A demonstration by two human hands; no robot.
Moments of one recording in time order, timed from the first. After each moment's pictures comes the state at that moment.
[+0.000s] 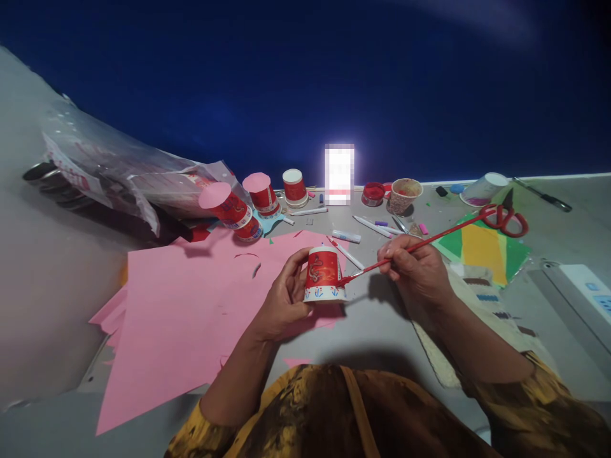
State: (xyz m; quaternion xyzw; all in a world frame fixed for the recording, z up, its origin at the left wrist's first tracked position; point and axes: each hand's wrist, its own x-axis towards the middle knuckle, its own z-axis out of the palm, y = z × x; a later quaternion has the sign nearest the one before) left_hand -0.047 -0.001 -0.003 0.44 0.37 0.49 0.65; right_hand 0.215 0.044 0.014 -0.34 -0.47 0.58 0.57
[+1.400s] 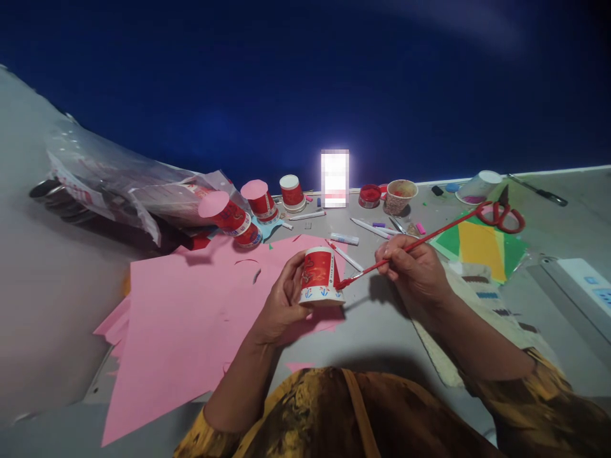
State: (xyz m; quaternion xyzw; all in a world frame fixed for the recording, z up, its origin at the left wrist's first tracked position) left_hand -0.042 -0.003 -0.007 0.35 0.34 0.51 0.70; right_hand 0.215 0.045 0.018 -0.32 -0.45 0.60 0.58
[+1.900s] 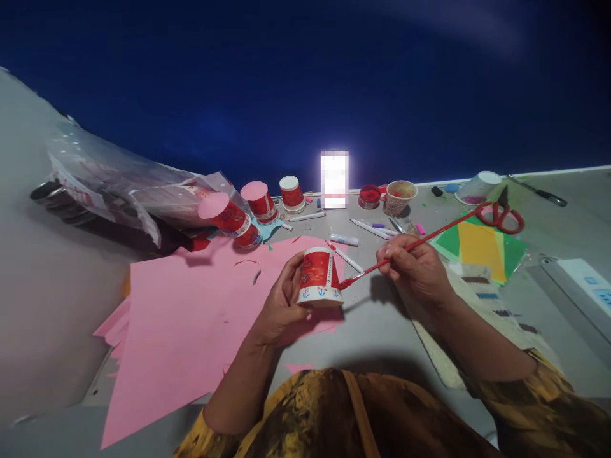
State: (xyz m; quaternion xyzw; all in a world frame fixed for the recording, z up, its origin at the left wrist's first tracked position) left_hand -0.043 -0.004 -0.006 0.35 0.35 0.51 0.70; right_hand 0.215 0.044 0.018 -0.34 -0.45 0.59 0.58
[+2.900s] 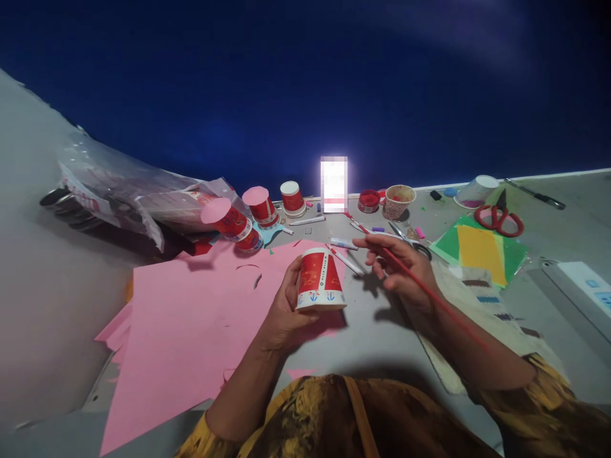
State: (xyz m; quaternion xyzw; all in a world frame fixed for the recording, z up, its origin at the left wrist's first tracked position) left_hand -0.034 -0.009 -0.007 0.35 0.36 0.52 0.69; right_hand 0.213 0.041 0.004 -0.34 -0.55 0.52 0.55
